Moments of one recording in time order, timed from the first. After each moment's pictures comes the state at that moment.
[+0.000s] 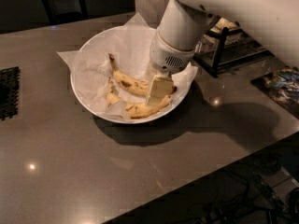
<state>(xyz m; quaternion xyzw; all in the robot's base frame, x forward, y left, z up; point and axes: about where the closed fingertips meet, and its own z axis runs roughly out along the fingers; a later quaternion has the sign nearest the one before) 0.517 -0.003 0.887 -0.71 0.68 0.07 0.16</state>
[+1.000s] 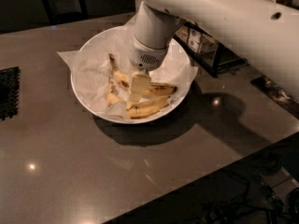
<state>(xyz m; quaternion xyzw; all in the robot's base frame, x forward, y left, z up) 0.548 0.043 0.871 -0.72 0.67 0.07 0.15</state>
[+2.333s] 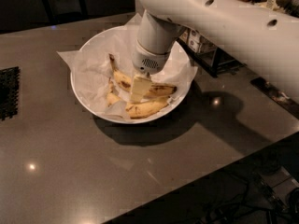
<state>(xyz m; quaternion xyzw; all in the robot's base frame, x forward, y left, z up) 0.559 0.038 0.855 -0.69 0.70 0.07 0.16</state>
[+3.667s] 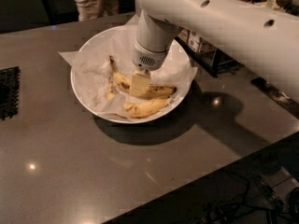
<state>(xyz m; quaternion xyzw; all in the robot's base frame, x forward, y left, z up) 0.576 0.036 0.859 -0.66 0.73 0.04 0.17</state>
